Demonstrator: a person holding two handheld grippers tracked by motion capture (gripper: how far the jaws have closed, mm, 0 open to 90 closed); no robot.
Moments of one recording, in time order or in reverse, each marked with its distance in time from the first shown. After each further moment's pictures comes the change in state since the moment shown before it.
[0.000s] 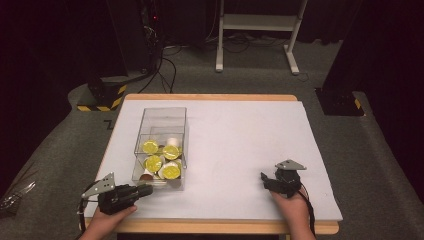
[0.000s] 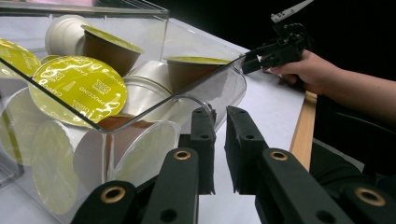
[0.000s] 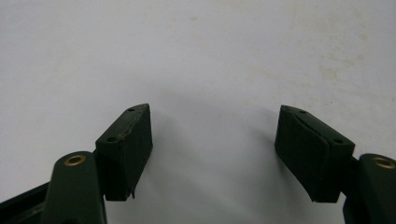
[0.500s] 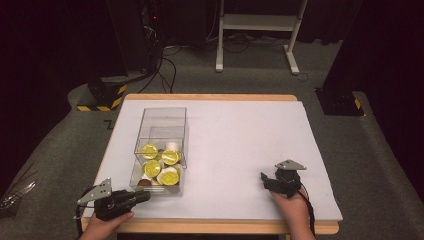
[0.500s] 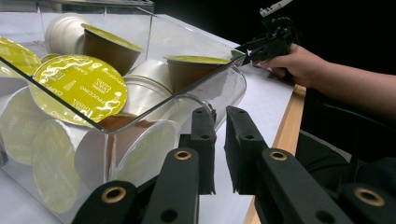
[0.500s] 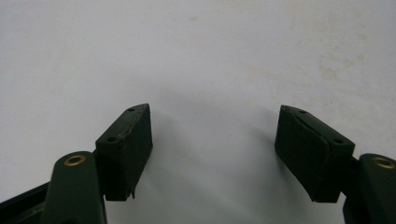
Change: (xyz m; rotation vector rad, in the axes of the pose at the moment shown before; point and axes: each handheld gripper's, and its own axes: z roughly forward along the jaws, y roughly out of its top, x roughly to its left) left arm -0.008 -0.006 -0.010 0.011 -0.020 0.010; right arm 0.000 0.000 0.000 -0.001 -0.001 -0.002
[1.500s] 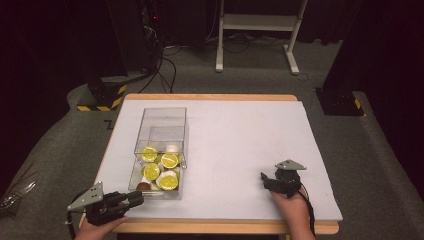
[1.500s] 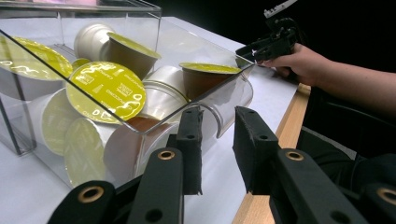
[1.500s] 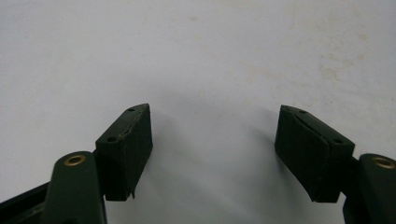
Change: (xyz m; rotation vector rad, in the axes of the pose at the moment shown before) left arm -0.007 0.000 -0.020 -0.007 0.042 0.010; right arm 0.000 0.000 0.000 0.001 -0.001 0.003
